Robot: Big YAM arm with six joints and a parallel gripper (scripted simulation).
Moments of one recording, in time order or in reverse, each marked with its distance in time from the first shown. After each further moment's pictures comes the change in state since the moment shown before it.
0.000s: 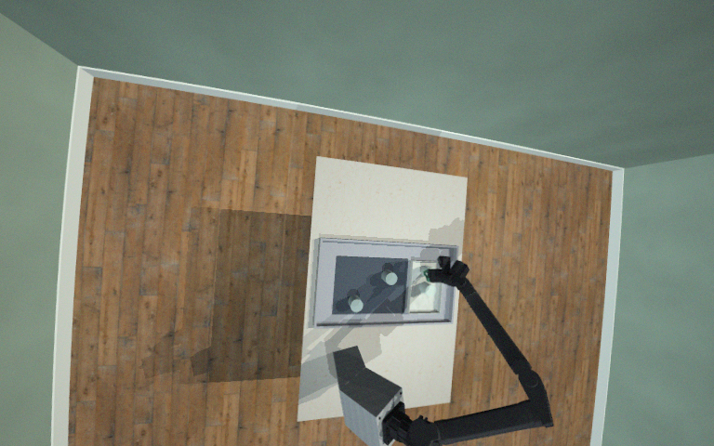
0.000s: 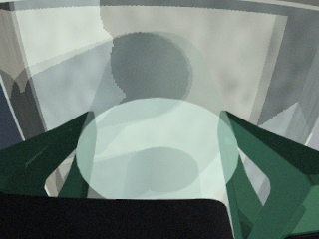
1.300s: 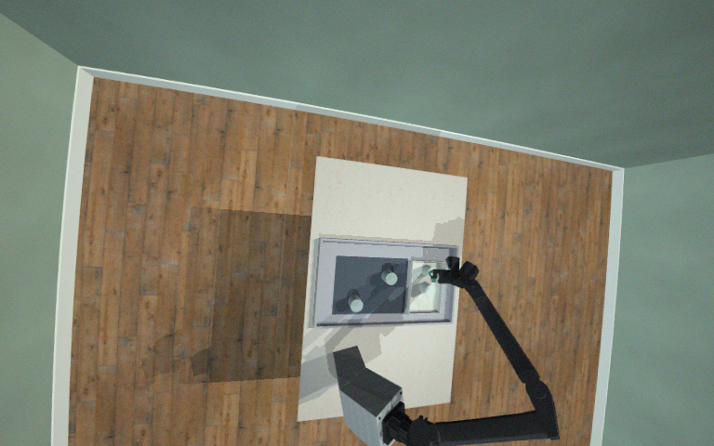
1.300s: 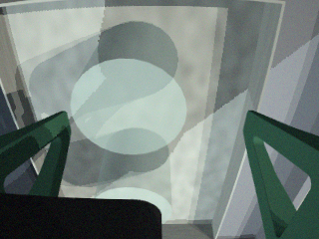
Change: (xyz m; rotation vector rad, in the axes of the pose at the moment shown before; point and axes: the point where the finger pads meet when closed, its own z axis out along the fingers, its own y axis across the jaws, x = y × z) arm -0.004 -0.024 -0.036 0.025 -0.020 0.016
